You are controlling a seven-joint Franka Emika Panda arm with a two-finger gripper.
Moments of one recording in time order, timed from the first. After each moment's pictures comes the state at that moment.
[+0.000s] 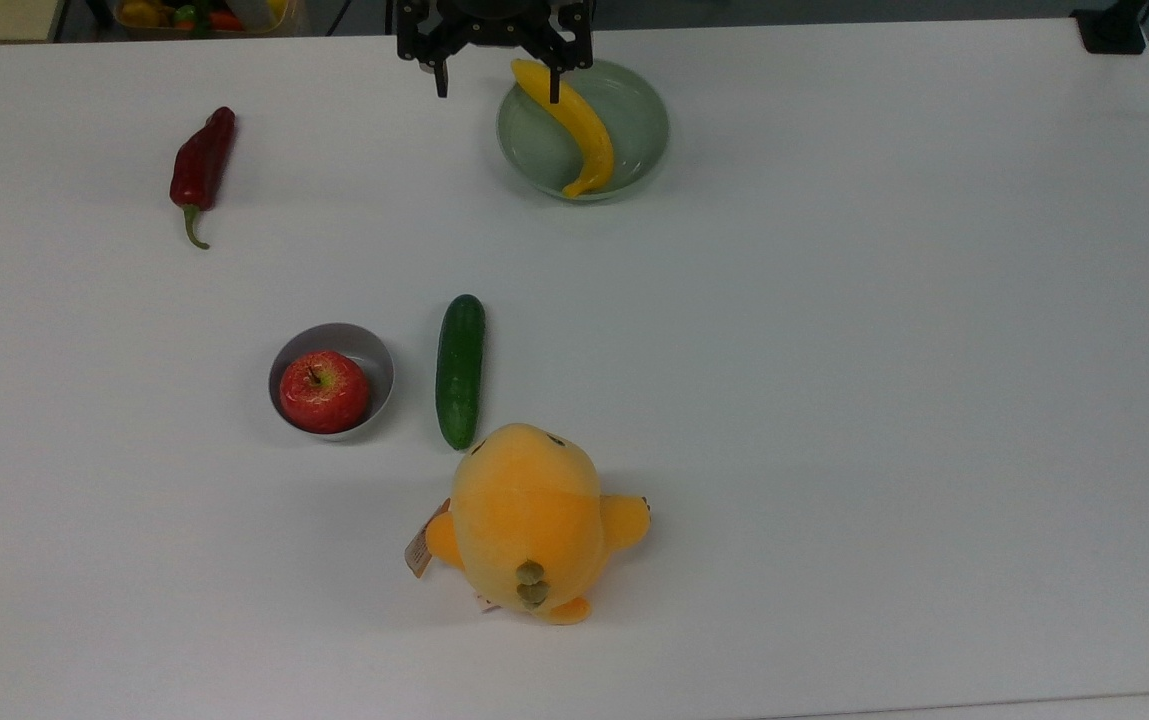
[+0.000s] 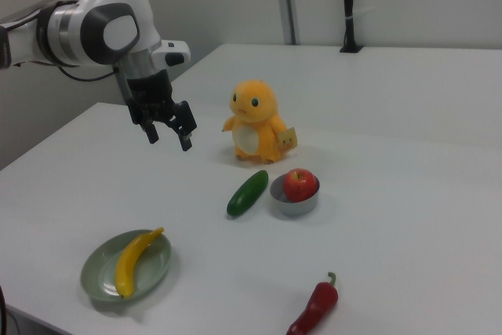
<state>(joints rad) 0.16 -0.02 -0.01 -1.83 -0.03 1.81 0.12</state>
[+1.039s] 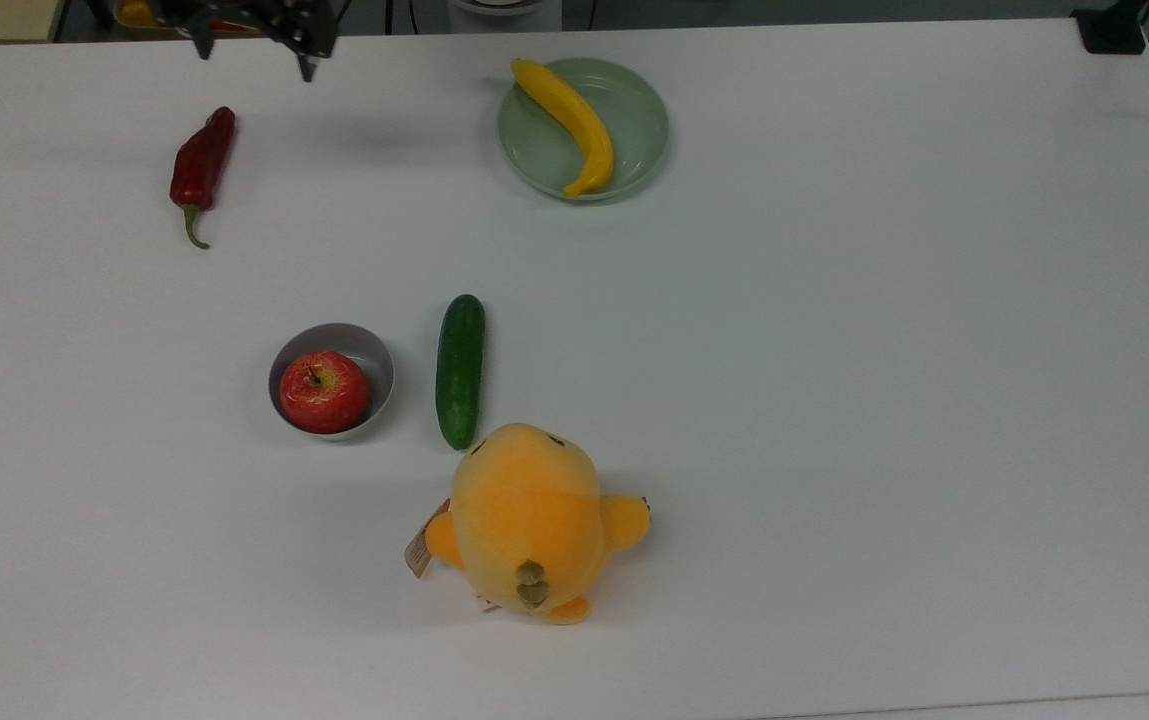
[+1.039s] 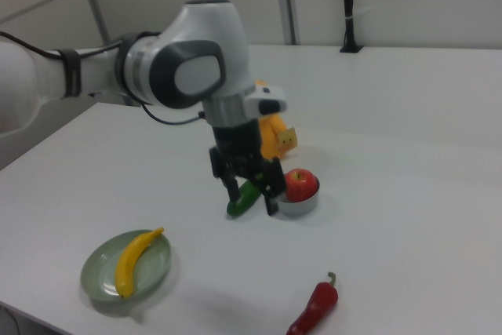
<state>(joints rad) -0.01 -0.05 -0.23 -1.94 -0.14 1.82 -0.09</state>
